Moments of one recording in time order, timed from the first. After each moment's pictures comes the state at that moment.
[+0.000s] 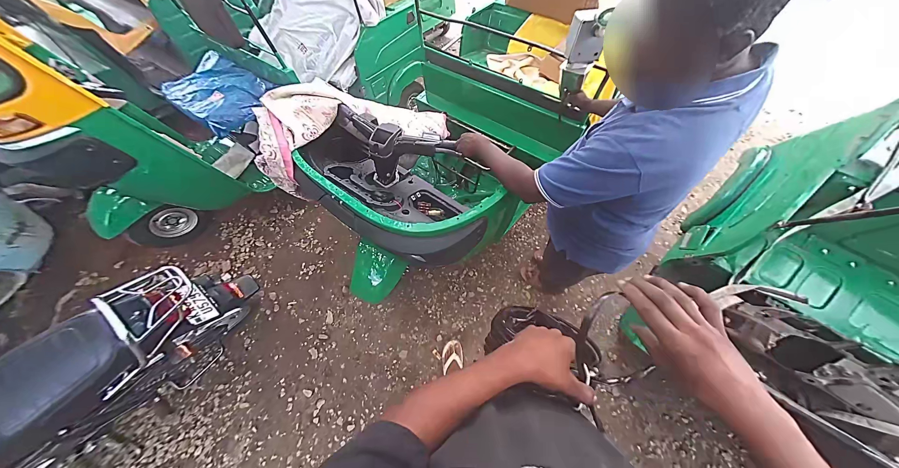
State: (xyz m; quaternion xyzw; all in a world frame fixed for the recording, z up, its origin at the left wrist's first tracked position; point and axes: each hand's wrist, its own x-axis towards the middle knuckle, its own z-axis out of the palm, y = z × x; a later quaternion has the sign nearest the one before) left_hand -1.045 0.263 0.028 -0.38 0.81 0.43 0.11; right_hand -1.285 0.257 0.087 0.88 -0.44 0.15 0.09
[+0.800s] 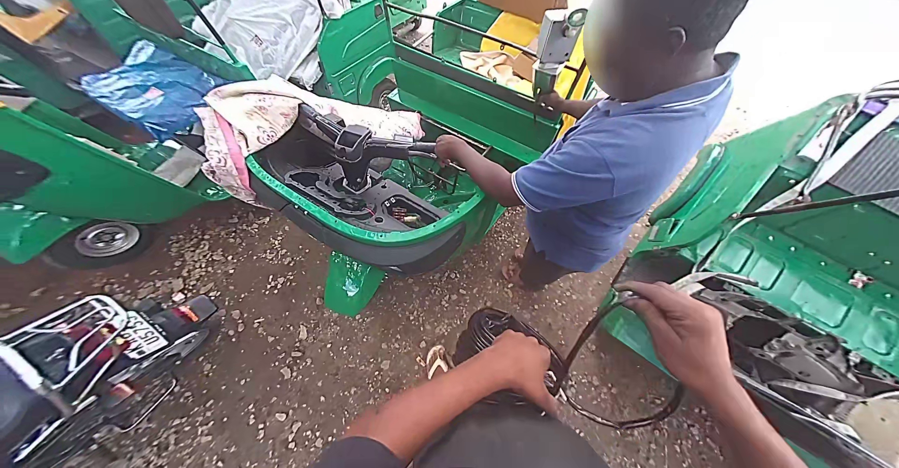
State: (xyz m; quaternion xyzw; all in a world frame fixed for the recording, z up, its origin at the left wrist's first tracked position) left_hand -1.048 0.246 0.013 -0.35 0.83 0.38 0.21; right_hand -1.284 0.236 0.098 0.78 -0.53 0.33 -0.09
